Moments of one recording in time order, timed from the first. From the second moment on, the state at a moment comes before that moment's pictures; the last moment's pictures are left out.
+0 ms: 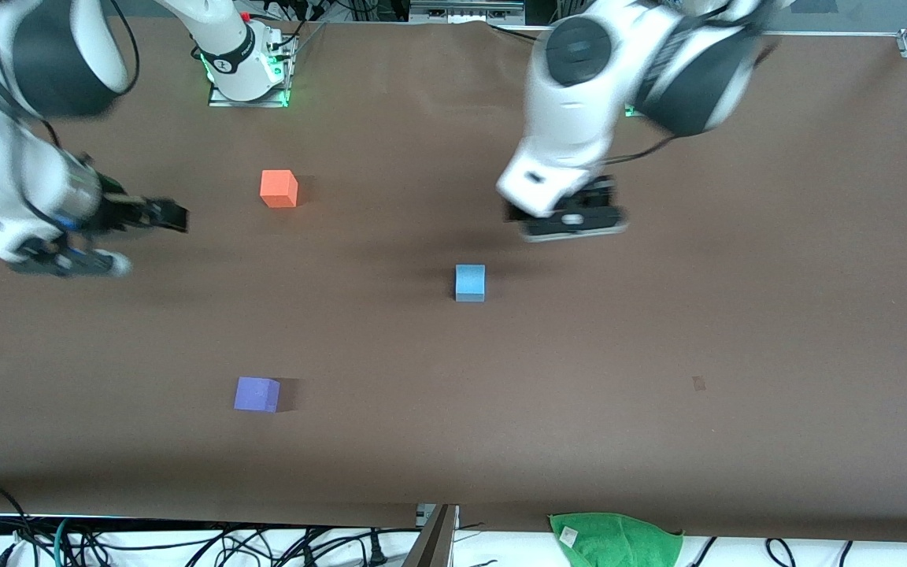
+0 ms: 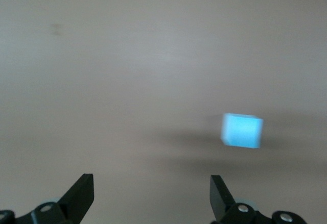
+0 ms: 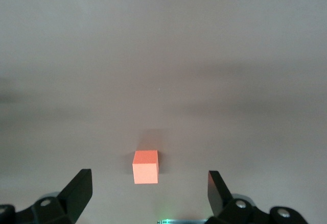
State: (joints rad) left arm -0.41 0.27 -0.16 -1.47 0.14 1.65 -0.68; right arm 0.22 0.28 -0.08 -1.52 0.04 1.53 0.16
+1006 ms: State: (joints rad) left arm -0.02 0.05 -0.10 -1.69 0.05 1.89 -0.05; right arm 0.73 0.69 -0.06 -1.51 0.27 2.34 0.60
